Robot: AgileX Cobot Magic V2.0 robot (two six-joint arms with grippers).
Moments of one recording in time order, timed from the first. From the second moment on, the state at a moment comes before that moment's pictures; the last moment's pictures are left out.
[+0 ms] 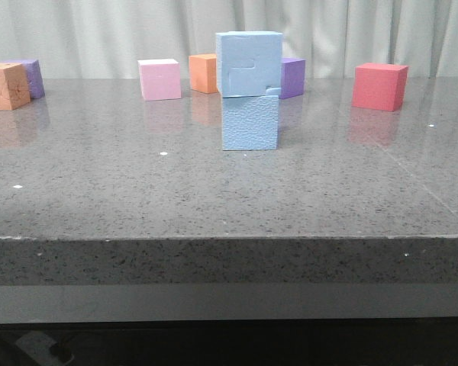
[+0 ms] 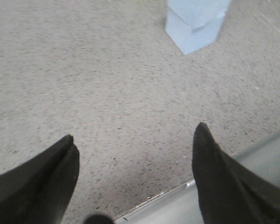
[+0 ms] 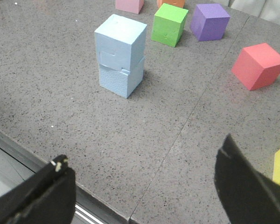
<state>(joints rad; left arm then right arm) -0.61 0.87 -0.97 0.14 0.86 -0.20 0.34 0.64 -0.85 0.17 0.75 -0.23</state>
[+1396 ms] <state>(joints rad) -0.61 0.74 -0.88 0.17 0.79 -0.23 0.30 0.64 -0.90 0.12 0.84 -0.10</state>
